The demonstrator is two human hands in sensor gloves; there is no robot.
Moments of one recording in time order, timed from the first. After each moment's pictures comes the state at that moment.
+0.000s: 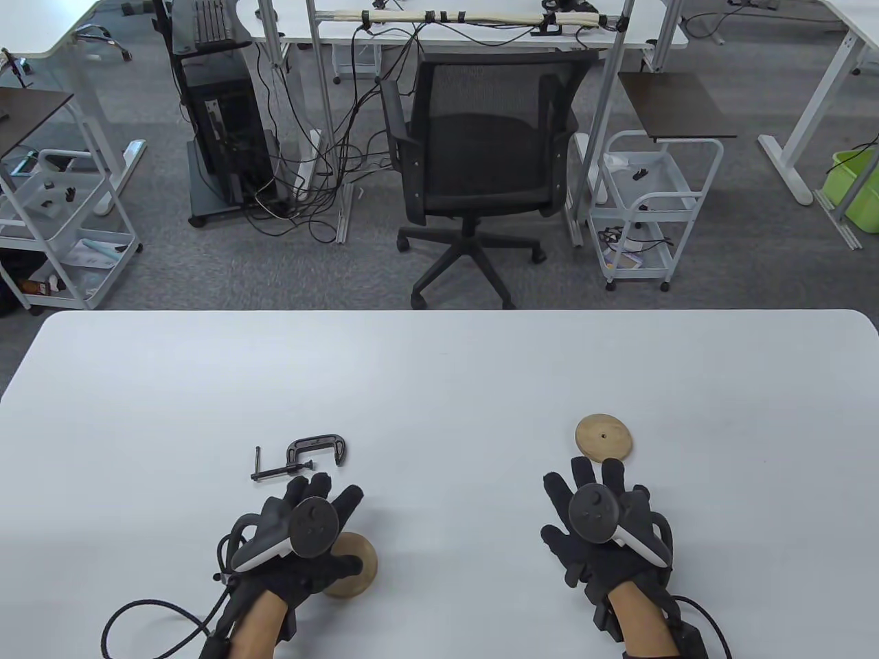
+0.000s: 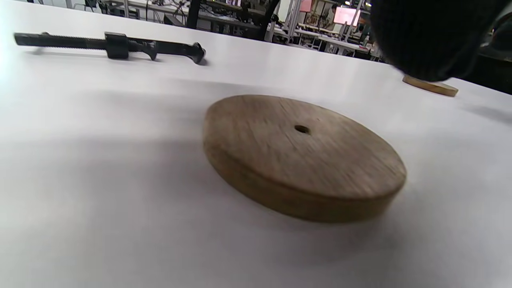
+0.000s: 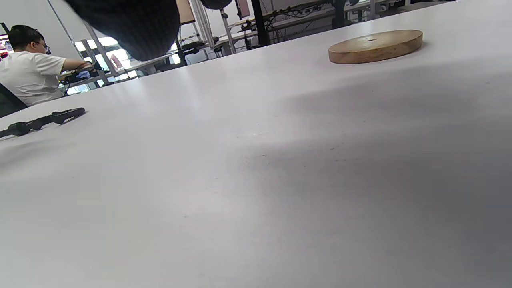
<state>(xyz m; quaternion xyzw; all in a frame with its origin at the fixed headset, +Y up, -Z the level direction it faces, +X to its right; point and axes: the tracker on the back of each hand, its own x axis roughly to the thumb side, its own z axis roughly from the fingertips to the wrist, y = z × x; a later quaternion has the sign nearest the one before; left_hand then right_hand) -0.206 -0.774 -0.327 -0.15 -0.17 0.06 0.97 0.202 -0.771 -0.345 0.08 0.11 0.98 0.12</state>
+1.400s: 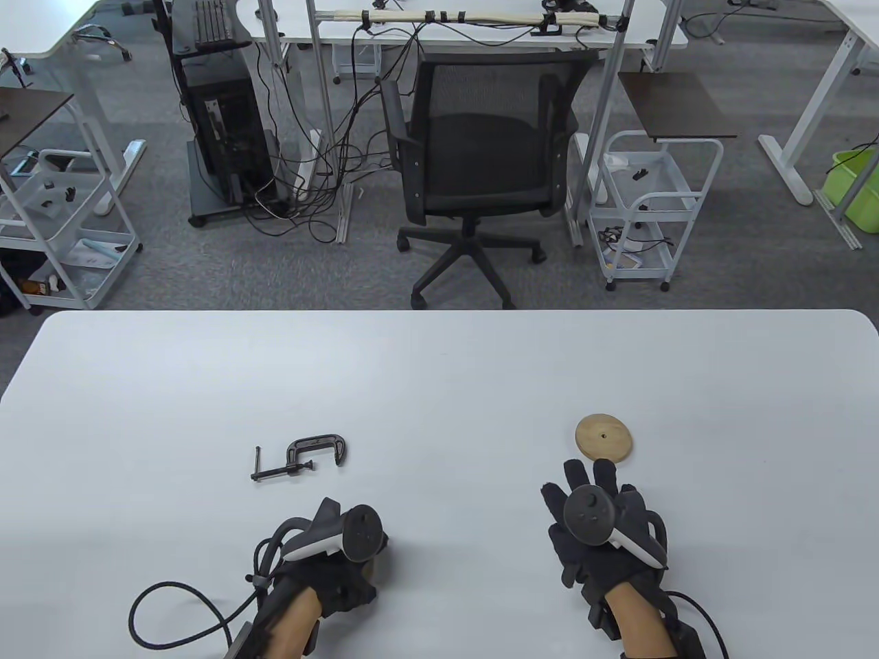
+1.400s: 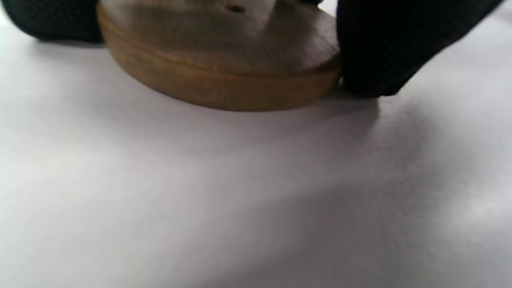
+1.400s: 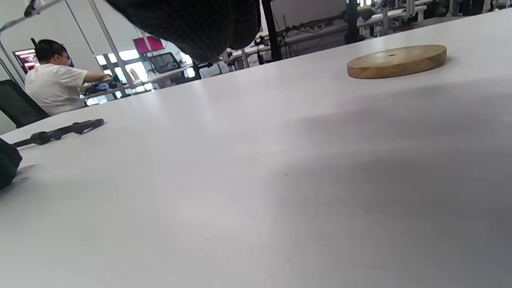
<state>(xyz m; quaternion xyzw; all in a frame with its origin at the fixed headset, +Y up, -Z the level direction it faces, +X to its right) -0.167 -0.807 -0.335 -0.28 -0.20 0.03 0.94 0.193 -0.766 -0.344 0.11 0.07 0.98 0.13</state>
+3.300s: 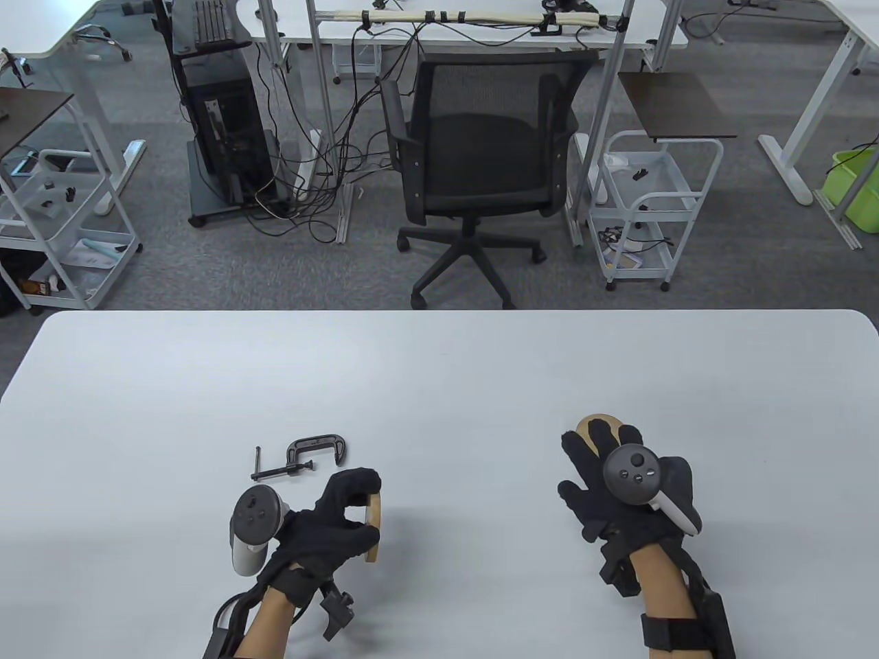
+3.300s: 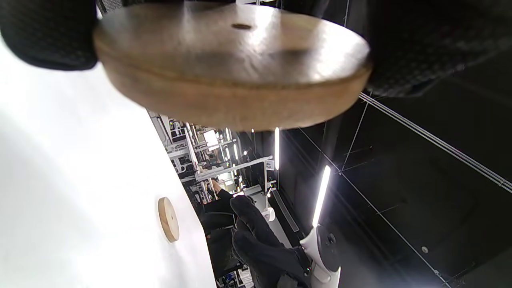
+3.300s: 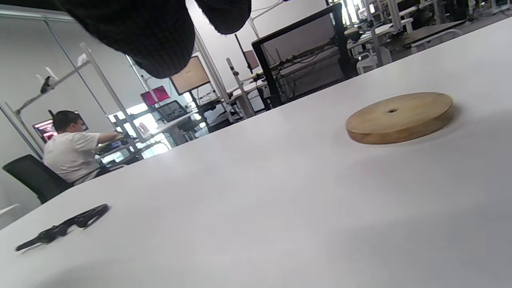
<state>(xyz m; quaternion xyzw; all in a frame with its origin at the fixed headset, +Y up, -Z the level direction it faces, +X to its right) -0.207 -0.770 -0.336 -0.03 -0.27 0.62 0.74 0.234 -0.724 -0.388 0.08 0.04 0.97 0.21</state>
